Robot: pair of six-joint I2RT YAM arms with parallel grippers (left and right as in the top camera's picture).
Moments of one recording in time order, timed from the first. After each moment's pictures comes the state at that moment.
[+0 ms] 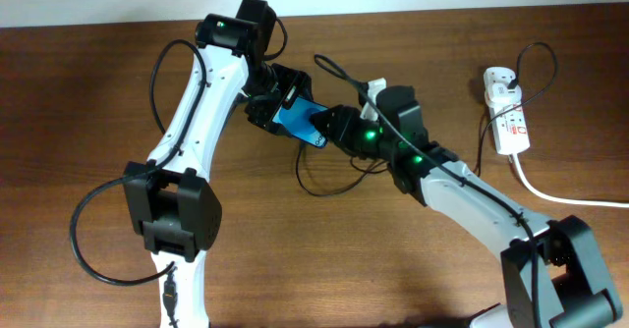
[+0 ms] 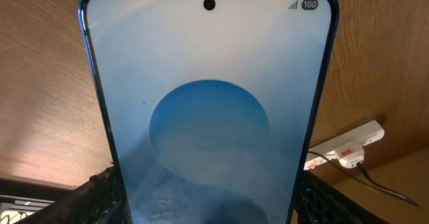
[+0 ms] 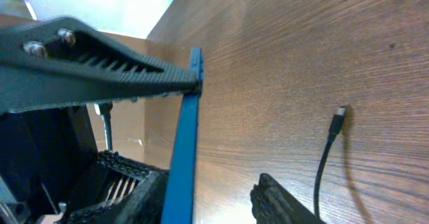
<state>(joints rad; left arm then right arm) -0.30 2.20 2.18 -1.42 0.46 -1.25 0.41 1.65 0.94 0.19 -0.50 1.02</state>
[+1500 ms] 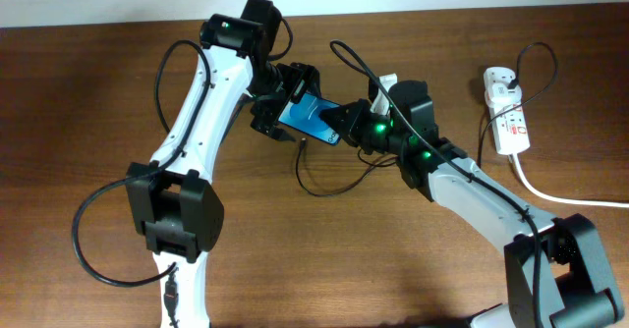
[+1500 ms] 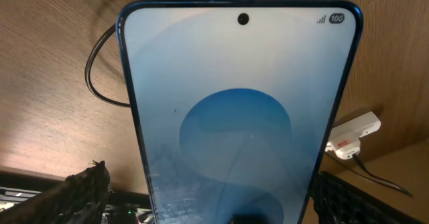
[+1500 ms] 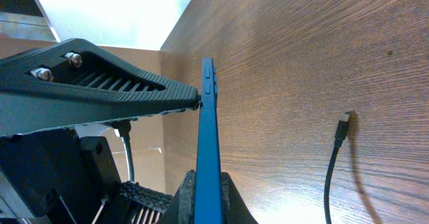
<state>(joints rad) -0.32 2.20 2.19 -1.42 0.49 -1.28 0.35 1.65 0.94 0.23 -0.57 1.10</state>
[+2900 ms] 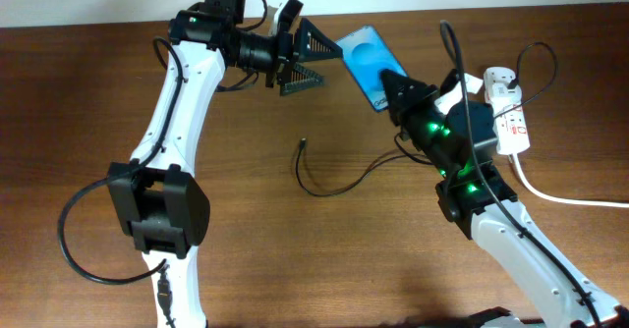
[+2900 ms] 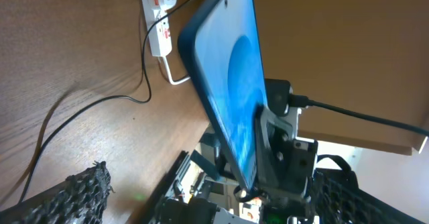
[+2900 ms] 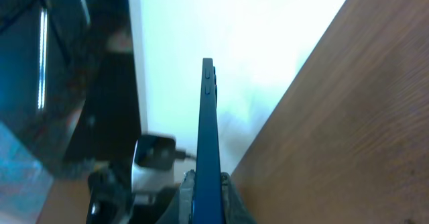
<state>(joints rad) -0.21 2.20 2.19 -1.09 1.23 -0.39 0.26 1.32 0.77 0.43 -0.17 1.40</state>
